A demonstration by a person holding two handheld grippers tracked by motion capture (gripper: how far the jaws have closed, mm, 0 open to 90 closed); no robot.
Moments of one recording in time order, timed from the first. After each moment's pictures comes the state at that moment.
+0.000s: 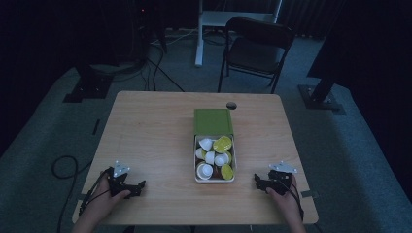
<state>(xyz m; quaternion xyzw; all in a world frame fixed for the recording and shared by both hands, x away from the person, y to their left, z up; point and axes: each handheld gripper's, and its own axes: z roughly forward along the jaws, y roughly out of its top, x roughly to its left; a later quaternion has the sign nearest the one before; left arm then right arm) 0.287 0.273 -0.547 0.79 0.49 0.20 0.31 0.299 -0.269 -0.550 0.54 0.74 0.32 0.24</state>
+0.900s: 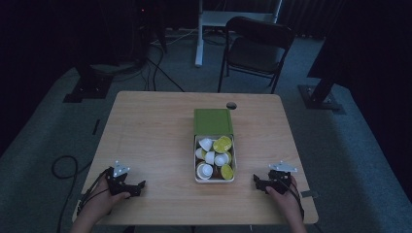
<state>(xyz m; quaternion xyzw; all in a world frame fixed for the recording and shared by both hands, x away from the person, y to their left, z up) 0.288 0.274 -0.546 0.80 0.48 0.20 0.31 0.300 -0.270 -0.551 0.53 0.75 0.32 0.22</state>
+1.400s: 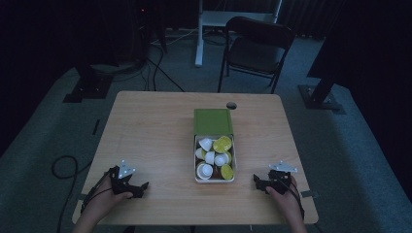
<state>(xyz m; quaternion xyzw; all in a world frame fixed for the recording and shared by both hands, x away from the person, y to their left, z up) 0.289 0.261 -0.543 0.82 0.43 0.20 0.30 0.300 -0.270 -0.551 0.53 0.75 0.32 0.22</state>
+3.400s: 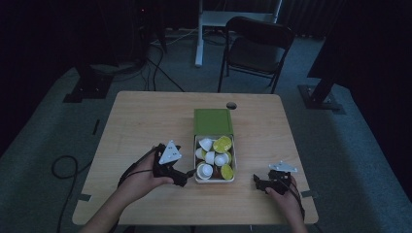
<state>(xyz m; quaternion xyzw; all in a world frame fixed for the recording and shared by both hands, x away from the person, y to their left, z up) 0.302 0.115 -0.431 0.85 0.24 0.18 0.43 0.300 -0.270 -0.551 0.53 0.75 0.32 0.22</state>
